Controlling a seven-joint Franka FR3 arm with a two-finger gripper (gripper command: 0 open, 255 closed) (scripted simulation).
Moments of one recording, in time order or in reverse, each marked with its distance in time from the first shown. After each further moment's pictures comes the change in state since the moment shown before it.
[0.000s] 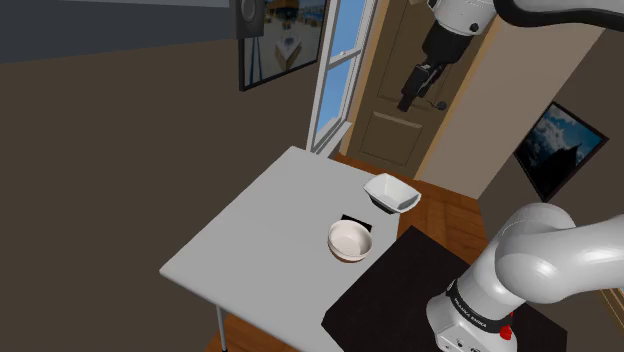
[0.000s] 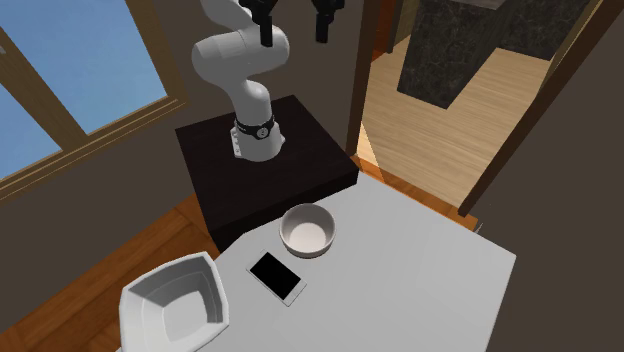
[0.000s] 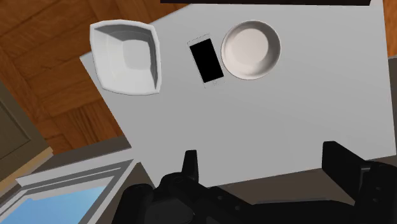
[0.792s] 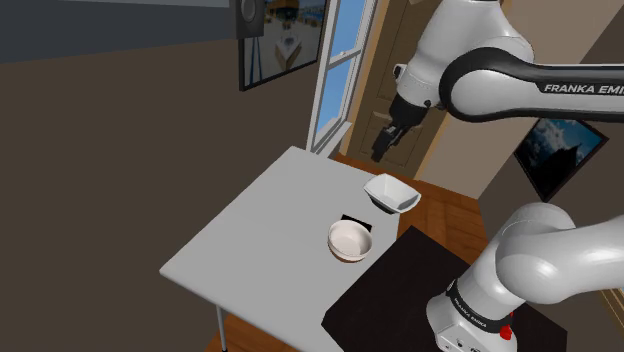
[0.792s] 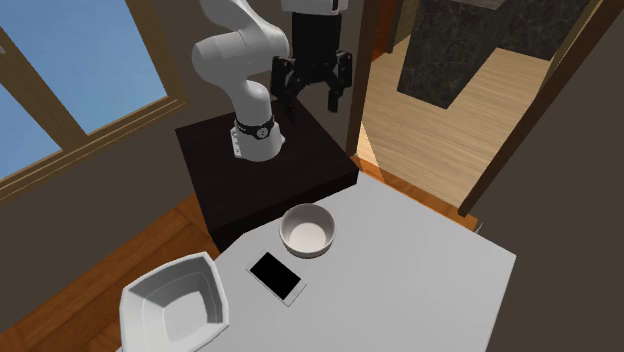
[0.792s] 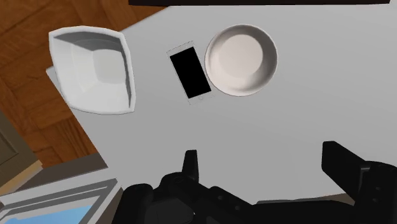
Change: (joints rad) arm 0.017 -0.012 0.053 -0.329 0.021 0.286 0.101
